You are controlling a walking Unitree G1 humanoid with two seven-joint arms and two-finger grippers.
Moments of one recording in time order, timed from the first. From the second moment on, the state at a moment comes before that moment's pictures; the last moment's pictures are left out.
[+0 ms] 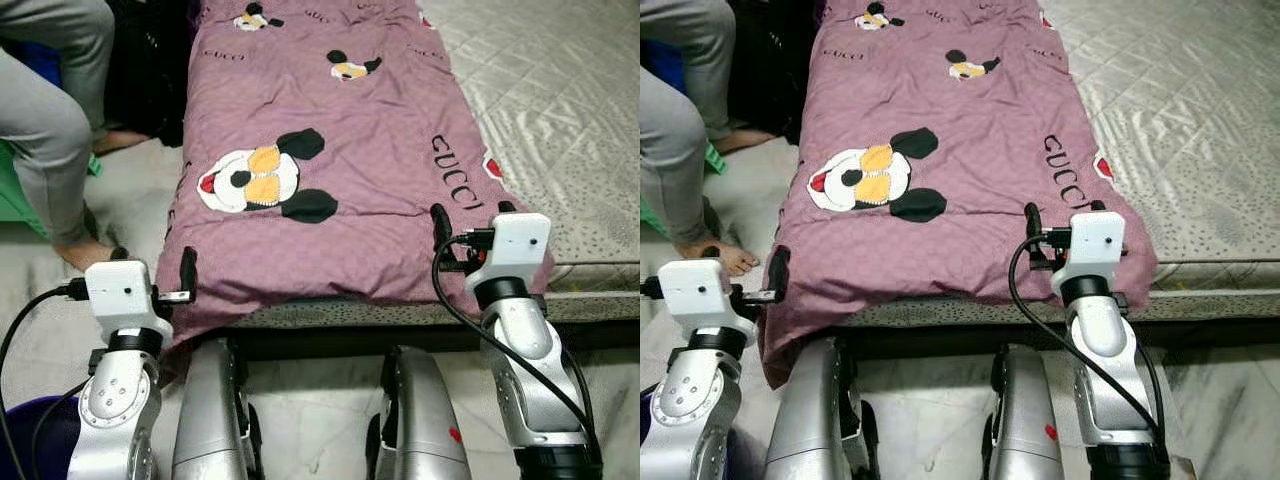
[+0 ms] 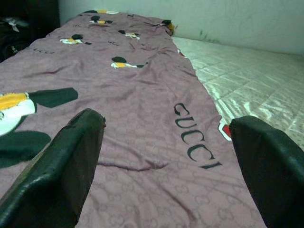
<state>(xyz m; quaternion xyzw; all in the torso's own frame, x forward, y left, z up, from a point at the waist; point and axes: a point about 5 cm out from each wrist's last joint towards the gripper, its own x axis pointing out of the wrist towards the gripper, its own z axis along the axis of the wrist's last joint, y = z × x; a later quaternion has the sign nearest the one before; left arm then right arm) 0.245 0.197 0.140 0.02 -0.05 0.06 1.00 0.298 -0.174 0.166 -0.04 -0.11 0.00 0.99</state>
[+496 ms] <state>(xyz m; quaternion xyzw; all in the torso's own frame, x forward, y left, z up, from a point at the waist) 0.251 0.194 0.143 0.02 -0.06 0.06 1.00 0.302 -0.170 0.166 -0.03 -0.11 0.00 0.99</state>
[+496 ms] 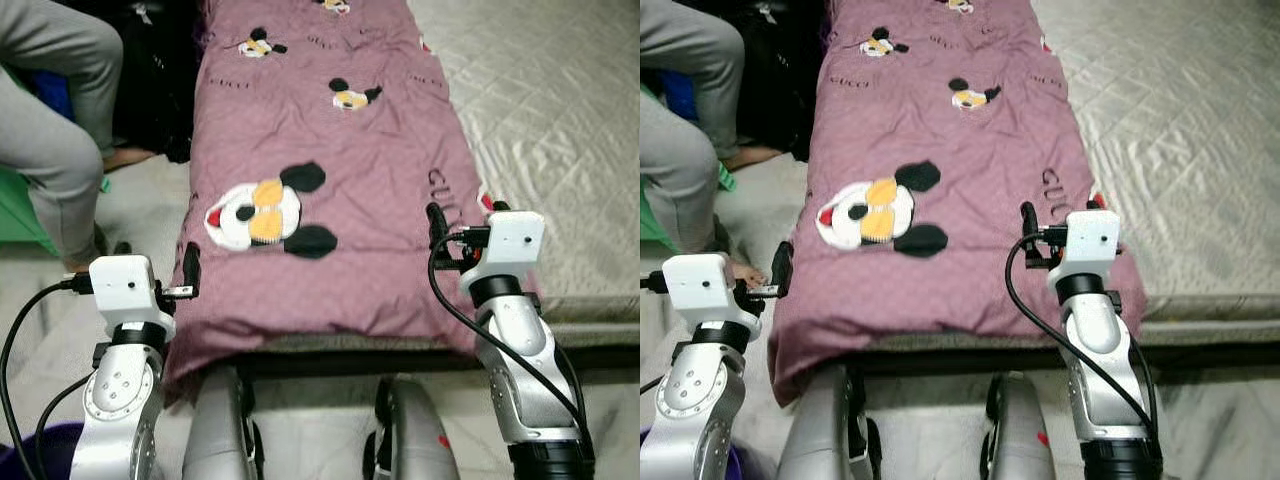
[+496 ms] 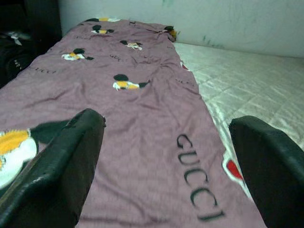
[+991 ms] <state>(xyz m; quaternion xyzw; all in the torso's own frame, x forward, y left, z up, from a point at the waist) 0.259 0.188 0.146 0.02 -0.07 0.03 1.00 0.305 -0.168 0.170 -0.03 -0.11 0.00 0.99</state>
